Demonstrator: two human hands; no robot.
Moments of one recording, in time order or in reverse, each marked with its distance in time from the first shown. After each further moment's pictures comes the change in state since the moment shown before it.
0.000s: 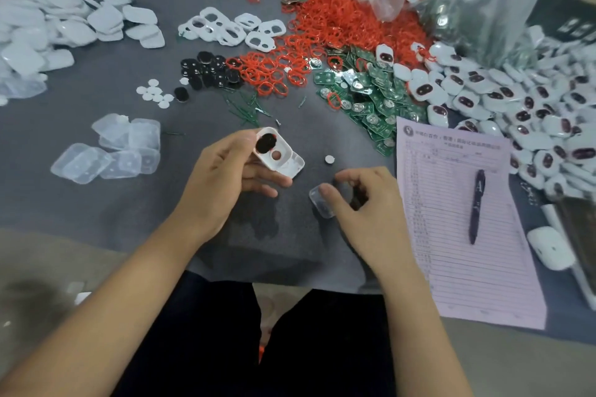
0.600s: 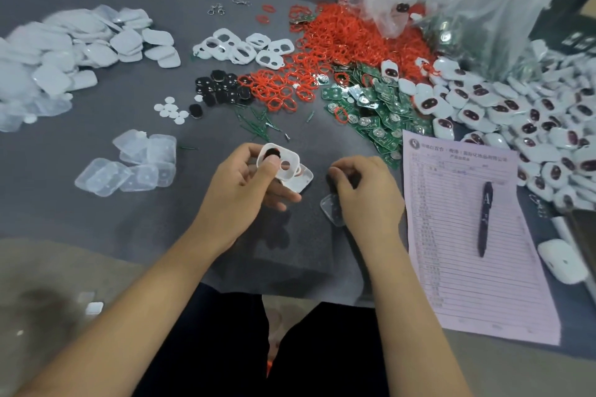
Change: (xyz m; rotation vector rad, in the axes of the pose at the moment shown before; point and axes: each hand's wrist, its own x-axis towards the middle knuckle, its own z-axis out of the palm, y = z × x) left_hand -0.007 0.004 0.005 0.137 0.047 0.048; right_hand 0.036 -0.022 0.017 -0.178 0.047 0.127
